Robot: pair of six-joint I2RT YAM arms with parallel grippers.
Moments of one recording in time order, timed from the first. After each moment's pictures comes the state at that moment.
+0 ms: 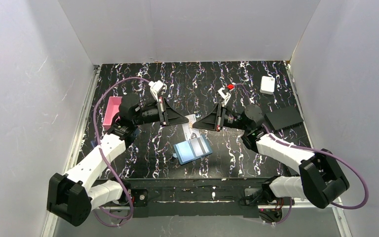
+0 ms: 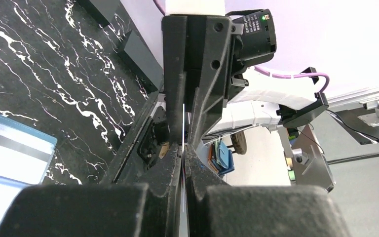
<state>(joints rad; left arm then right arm) -0.43 1.10 0.79 0.20 0.89 -0.96 0.61 1.26 0.61 0.84 -0.84 1.23</state>
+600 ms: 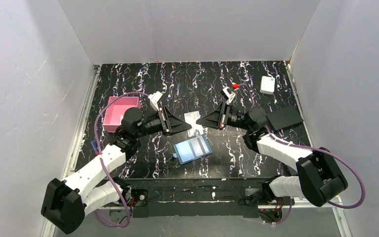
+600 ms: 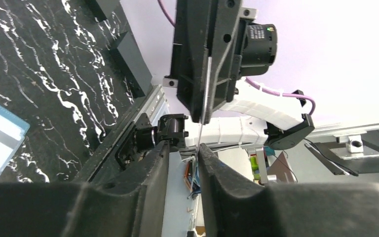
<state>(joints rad) -0.53 1.01 0.61 0.32 0.69 -1.17 0.56 1.28 0.57 0.99 -0.84 1.38</state>
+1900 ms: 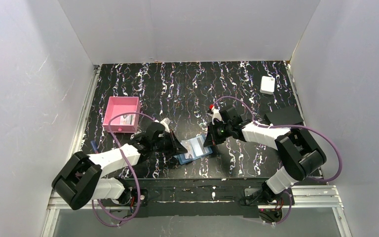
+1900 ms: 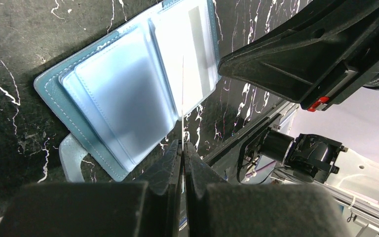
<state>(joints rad) -0.67 1.26 0.46 0.08 0.33 -1.01 0.61 1.56 0.76 -0.11 -0.53 0.37</state>
